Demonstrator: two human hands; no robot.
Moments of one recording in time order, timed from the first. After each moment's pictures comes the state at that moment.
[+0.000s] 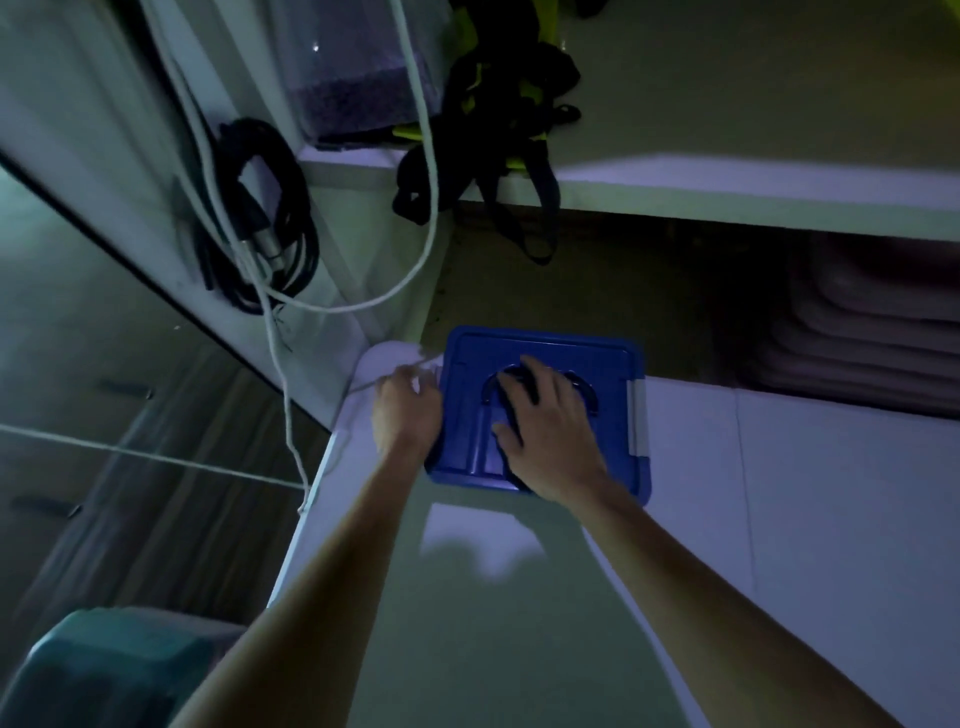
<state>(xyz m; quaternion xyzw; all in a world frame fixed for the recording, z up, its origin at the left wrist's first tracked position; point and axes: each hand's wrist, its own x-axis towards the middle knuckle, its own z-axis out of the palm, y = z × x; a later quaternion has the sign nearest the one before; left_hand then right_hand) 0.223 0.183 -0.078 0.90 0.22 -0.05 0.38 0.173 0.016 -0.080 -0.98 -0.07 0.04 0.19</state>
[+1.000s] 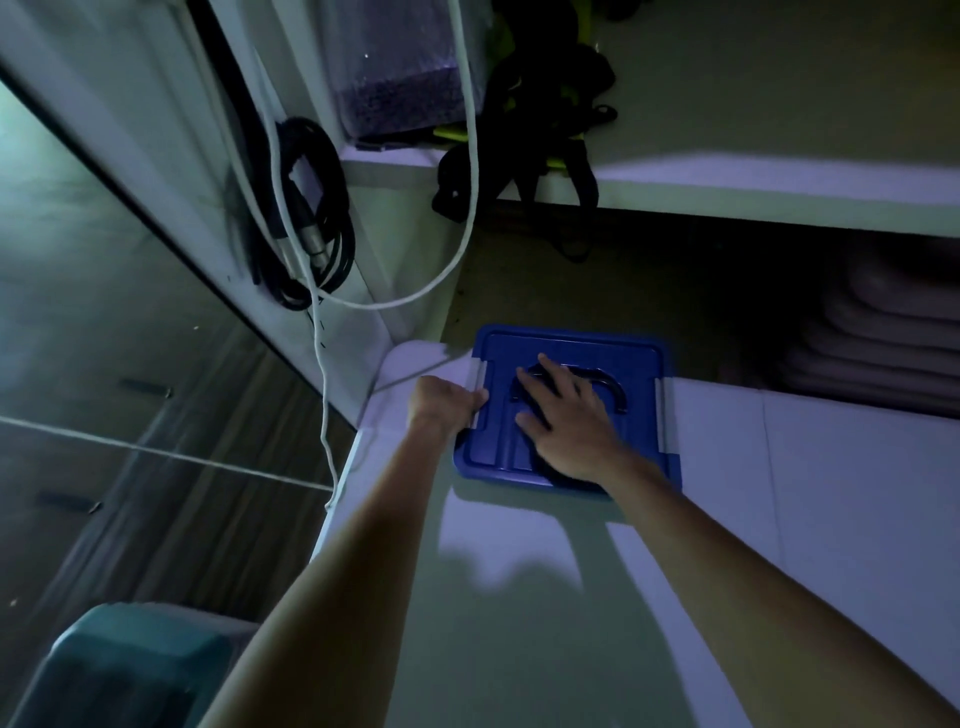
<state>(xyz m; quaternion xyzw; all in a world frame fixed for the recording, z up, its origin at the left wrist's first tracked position) 0.245 0.196 -0.096 0.83 0.24 -0.19 0.47 0.186 0.021 -0.077 -0.95 -0.05 0.16 0.25</state>
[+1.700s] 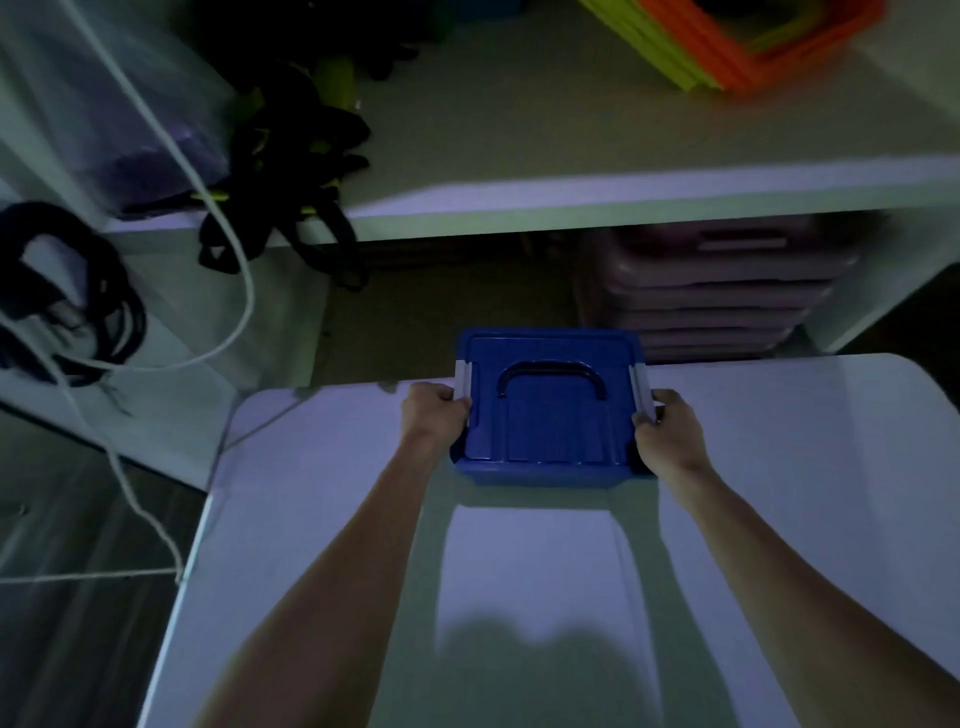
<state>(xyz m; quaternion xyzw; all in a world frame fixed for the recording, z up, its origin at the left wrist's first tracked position) 0.199 0.008 -0.073 0.88 0.09 -0.19 0.44 0.074 -0.229 -0.065 -0.81 0.38 -0.03 0.45</state>
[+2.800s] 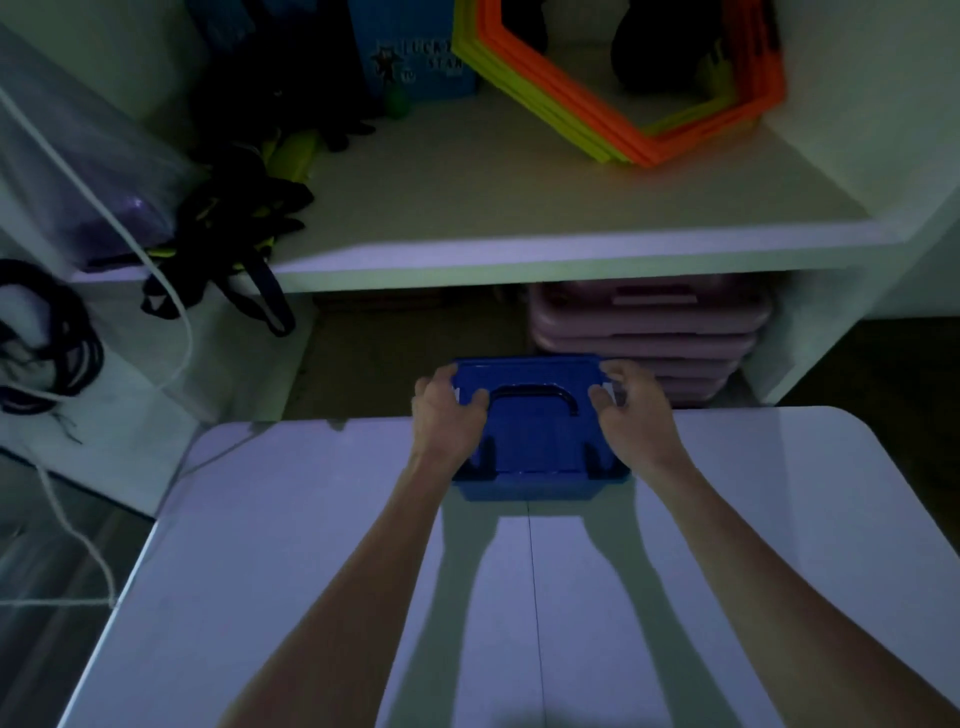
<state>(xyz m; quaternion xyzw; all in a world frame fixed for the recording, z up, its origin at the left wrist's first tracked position) 0.154 -0.121 -0.002 0.91 0.00 -0.06 0.42 0.077 -0.320 0.004 -0.86 0.21 -0.11 0.45</state>
